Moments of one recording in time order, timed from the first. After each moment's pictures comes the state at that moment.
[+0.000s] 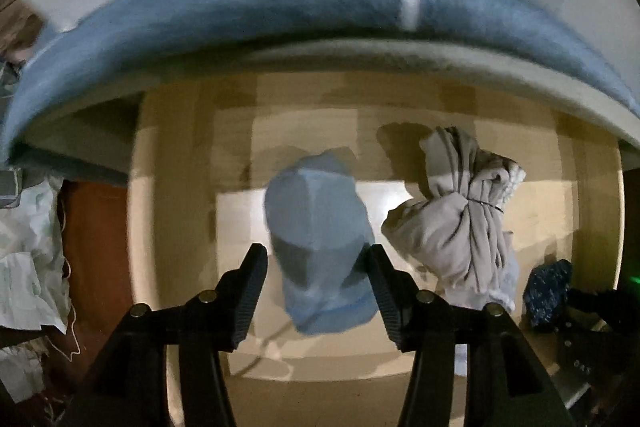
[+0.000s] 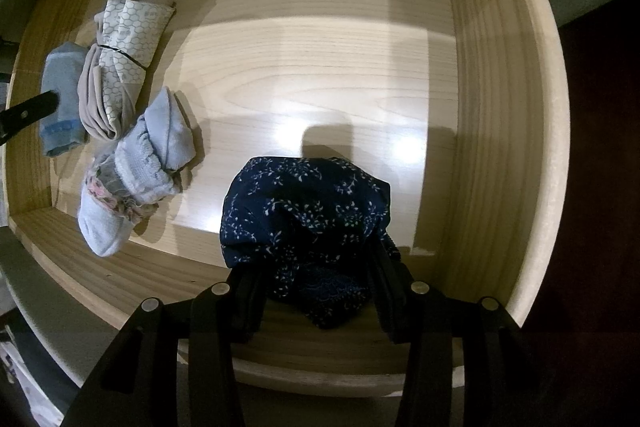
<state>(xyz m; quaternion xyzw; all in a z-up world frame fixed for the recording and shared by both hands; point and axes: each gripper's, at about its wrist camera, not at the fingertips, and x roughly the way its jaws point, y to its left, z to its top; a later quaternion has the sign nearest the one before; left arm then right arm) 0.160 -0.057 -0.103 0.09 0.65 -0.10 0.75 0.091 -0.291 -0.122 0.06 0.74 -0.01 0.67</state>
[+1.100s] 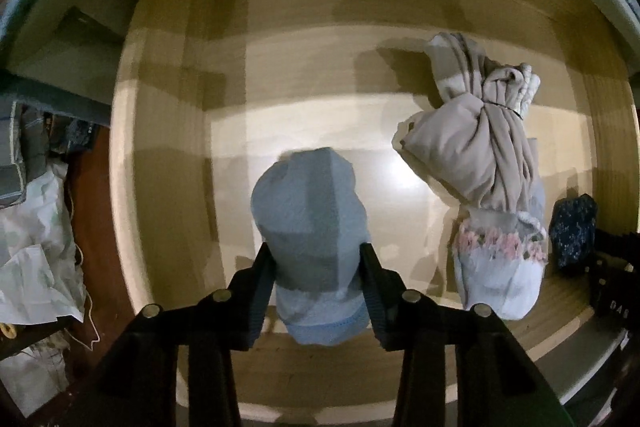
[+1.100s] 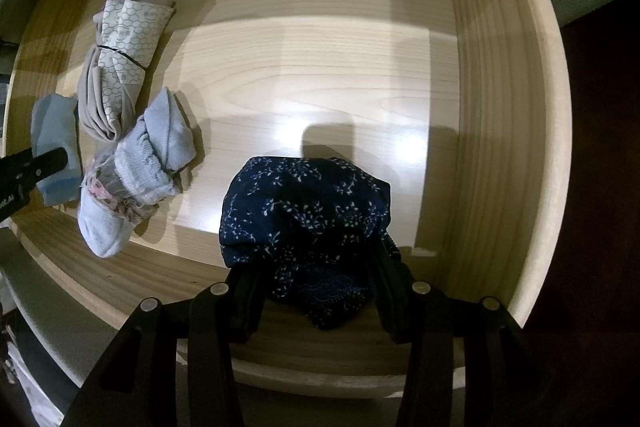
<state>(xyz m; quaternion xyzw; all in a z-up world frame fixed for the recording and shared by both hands) 0.130 -0.049 -0.122 0.14 0.68 -0.10 0.71 0.092 -0.285 -0.131 0.06 0.74 -0.01 0.67</state>
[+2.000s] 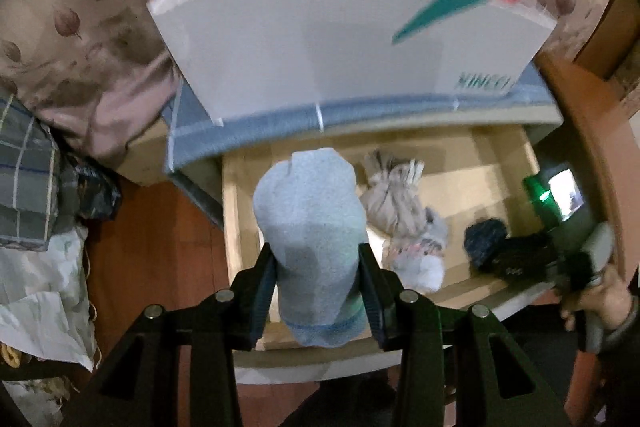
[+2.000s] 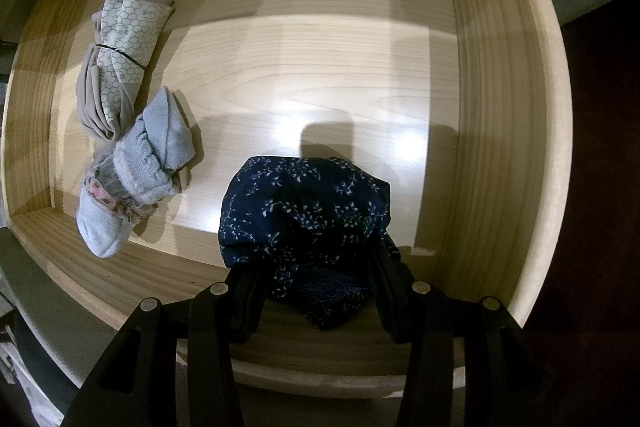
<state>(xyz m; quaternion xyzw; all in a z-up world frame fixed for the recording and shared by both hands) 0.085 -0.022 0.053 0.12 0.54 -0.17 0.81 0.091 -0.285 -0.132 0.06 0.74 -0.01 0.67</state>
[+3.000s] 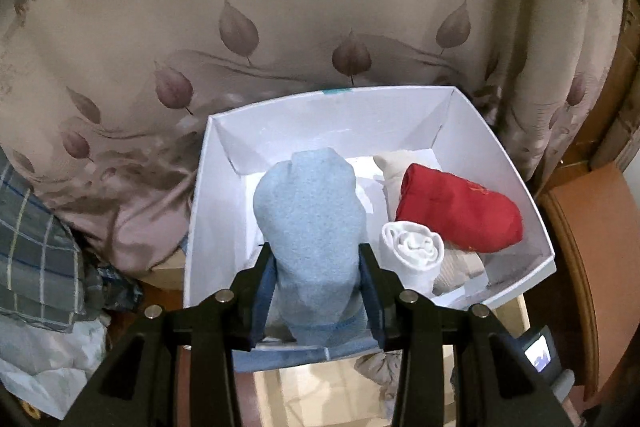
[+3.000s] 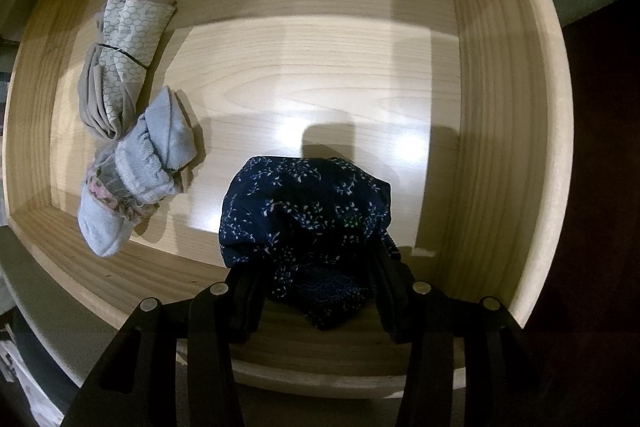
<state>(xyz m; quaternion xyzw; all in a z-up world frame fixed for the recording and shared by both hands) 0.207 -0.084 0.149 0.12 0.44 -0.17 0.87 0.092 -0.283 -0.134 0.06 0.74 -0.01 0.67</state>
